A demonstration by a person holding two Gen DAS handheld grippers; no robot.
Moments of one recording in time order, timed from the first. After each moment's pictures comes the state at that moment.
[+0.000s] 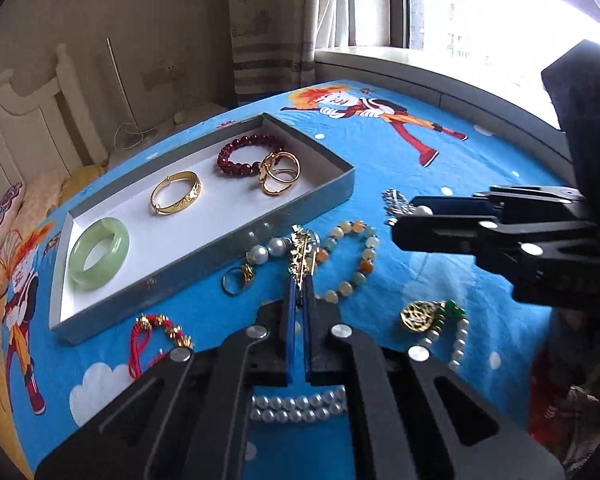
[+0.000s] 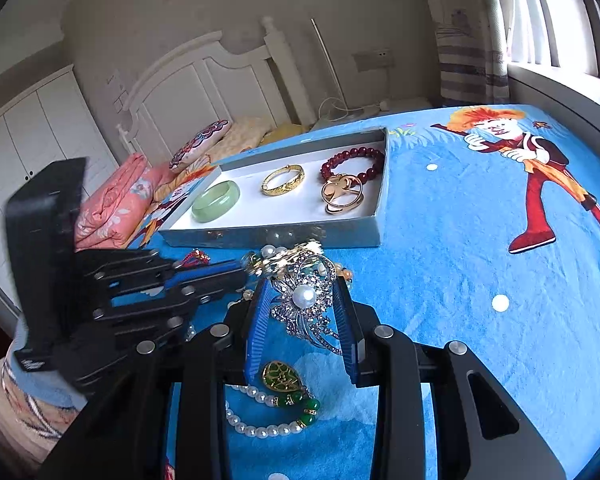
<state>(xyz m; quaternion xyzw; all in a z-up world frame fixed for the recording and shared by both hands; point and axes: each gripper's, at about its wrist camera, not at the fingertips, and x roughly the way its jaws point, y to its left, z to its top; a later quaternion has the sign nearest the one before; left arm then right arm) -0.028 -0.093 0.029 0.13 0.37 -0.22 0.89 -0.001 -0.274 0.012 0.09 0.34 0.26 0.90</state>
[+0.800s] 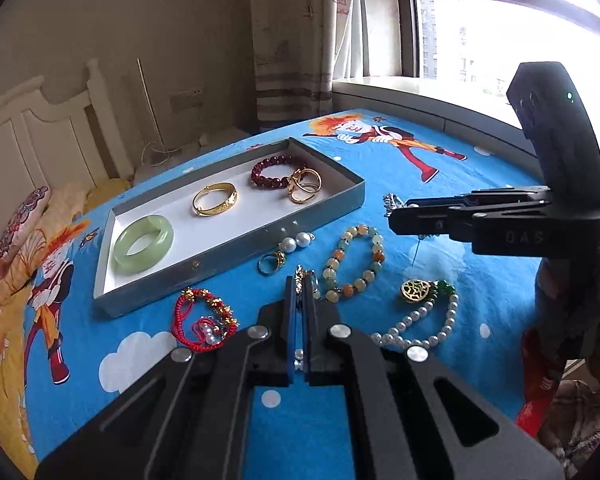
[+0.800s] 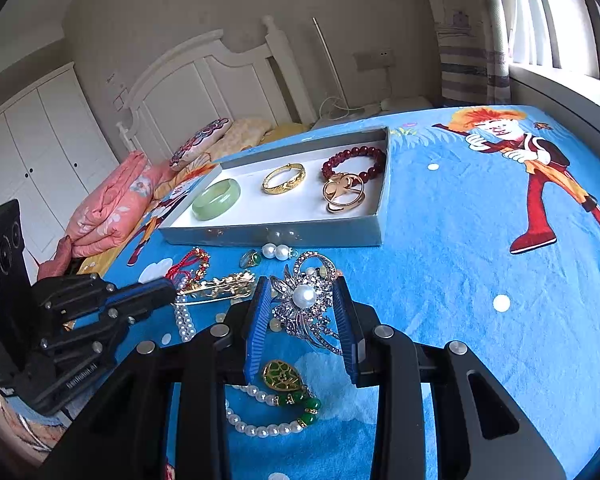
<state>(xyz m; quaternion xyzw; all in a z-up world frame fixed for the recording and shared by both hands) -0.067 -0.058 0.046 0.12 0.32 -0.21 0.92 -0.001 -0.272 0.013 0.09 0.34 0.26 0.90</state>
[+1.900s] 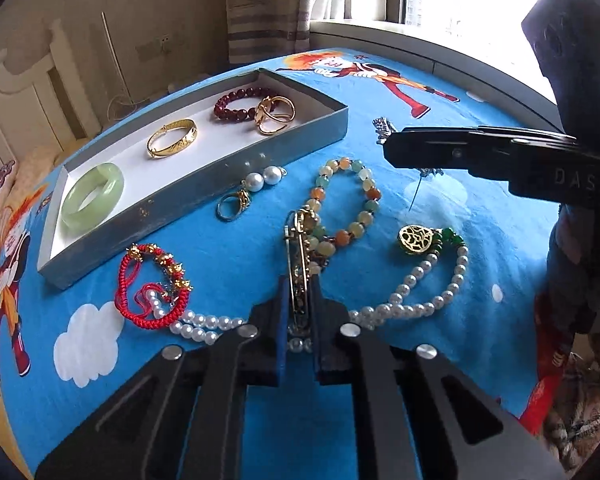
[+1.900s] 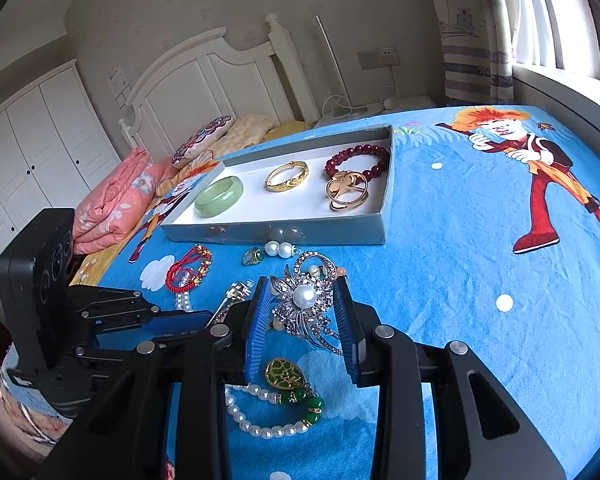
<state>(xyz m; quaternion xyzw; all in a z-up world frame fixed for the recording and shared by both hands) -0.045 -0.078 0.005 0.14 0.41 -0.23 0.87 -0.002 -0.273 0.013 0.09 0.34 0.27 0.90</state>
